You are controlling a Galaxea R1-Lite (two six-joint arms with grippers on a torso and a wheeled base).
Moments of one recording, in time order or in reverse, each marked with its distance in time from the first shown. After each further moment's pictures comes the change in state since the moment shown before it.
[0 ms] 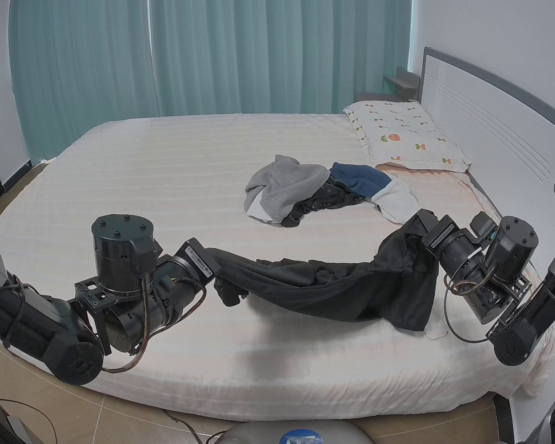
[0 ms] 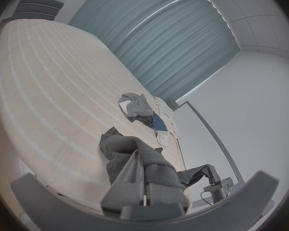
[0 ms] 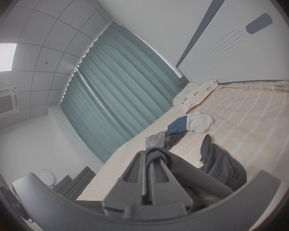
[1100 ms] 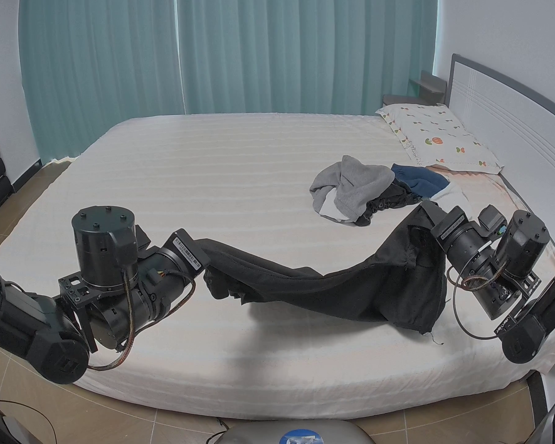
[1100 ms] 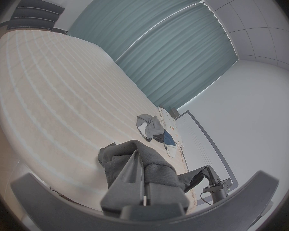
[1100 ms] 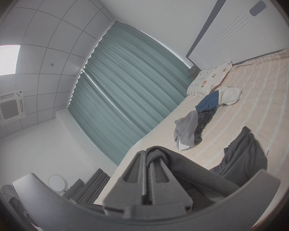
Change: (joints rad) left arm 0.012 -0.061 0.010 0.009 0.000 0.026; right arm -0.012 -0.051 0.006 0.000 0.059 0.074
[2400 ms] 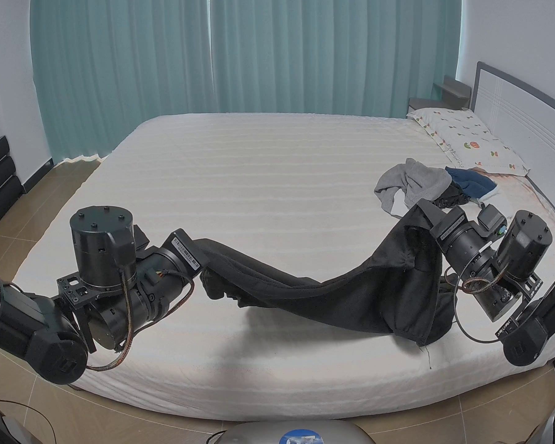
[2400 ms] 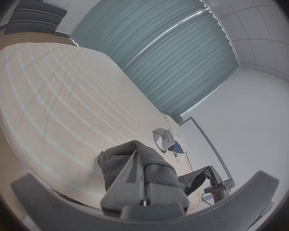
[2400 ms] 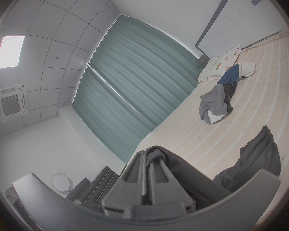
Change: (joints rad) left arm 0.000 -0.006 0.004 -0.001 0.000 0.002; right arm 0.015 -0.019 0.006 0.000 0.015 0.024
